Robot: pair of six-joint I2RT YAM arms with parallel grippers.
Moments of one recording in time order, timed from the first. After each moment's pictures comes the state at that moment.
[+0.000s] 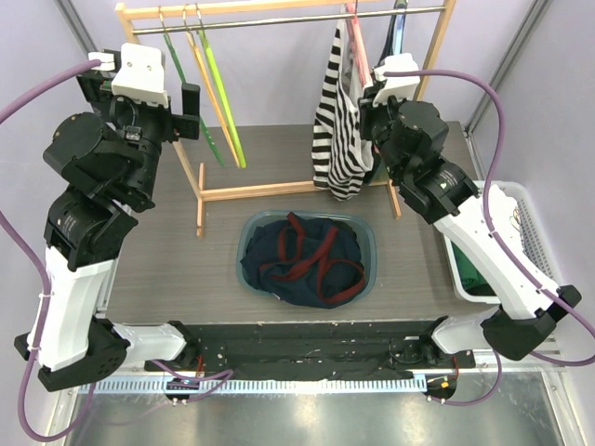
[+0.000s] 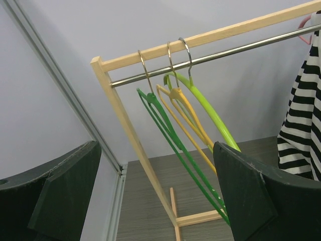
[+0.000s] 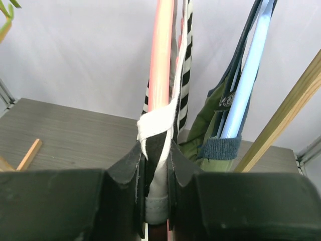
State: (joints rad) left arm -0.70 1.24 2.06 -0.58 -0.65 0.40; right arm 0.66 1.36 1.67 -0.24 0.47 -0.09
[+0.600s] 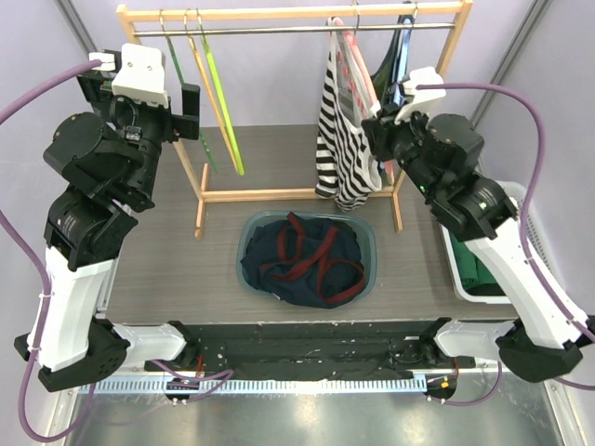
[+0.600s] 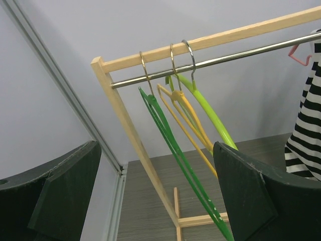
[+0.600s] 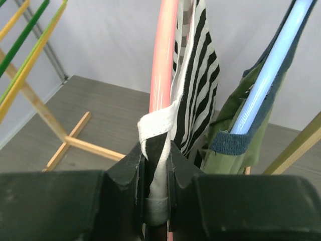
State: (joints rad) left arm -0.69 1.23 2.06 -0.58 -0.64 0.40; right arm 0.65 1.24 1.66 -0.42 0.29 0.04
